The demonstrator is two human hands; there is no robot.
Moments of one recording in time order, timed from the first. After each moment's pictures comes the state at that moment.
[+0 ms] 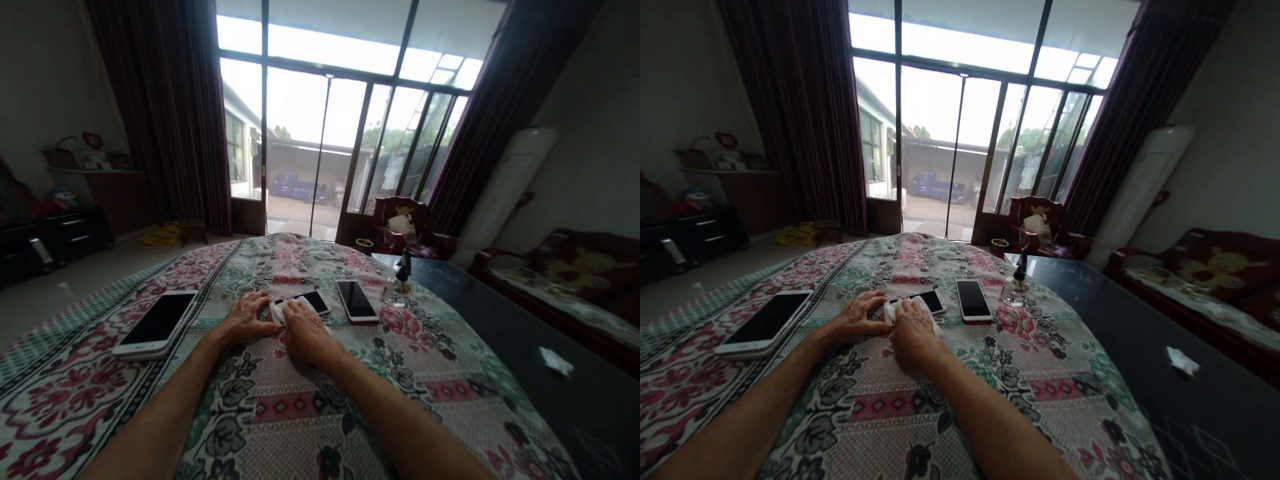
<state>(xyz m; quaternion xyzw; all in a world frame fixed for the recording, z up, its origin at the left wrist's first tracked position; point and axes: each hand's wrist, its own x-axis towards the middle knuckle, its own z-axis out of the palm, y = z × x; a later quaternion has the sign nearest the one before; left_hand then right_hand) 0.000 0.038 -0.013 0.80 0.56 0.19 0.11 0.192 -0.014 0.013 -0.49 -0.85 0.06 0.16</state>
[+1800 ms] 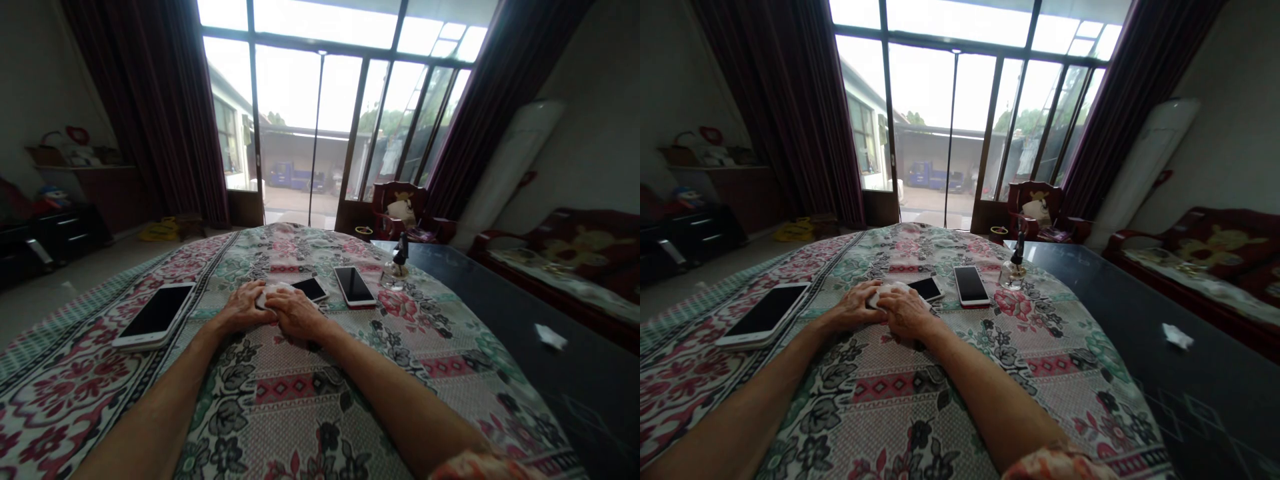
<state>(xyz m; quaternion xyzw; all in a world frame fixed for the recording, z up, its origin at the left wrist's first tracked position) 0.000 0.041 -0.017 0.81 0.56 0.17 0.08 0.193 0.010 0.009 -0.31 -0.93 0.04 0.21</state>
